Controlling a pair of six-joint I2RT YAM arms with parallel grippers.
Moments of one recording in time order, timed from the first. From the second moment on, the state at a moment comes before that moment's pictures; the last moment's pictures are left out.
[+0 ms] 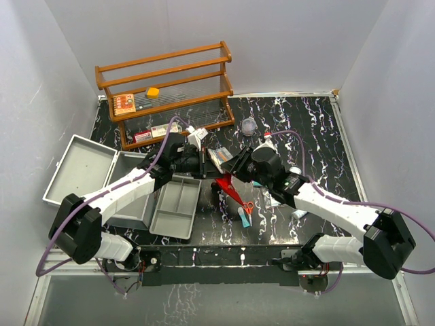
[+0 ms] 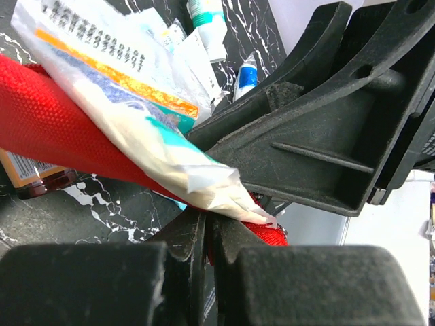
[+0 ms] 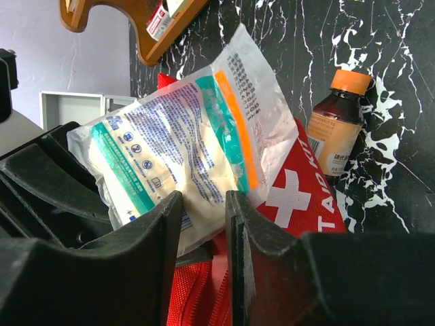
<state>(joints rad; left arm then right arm) -0.61 1.37 0.86 0.00 0.62 -0.66 0.75 1.19 0.75 0.01 0.07 1.10</state>
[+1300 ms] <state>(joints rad) -0.61 1.37 0.86 -0.07 0.61 -0.38 0.74 1.20 0.98 -0.18 0.07 0.88</state>
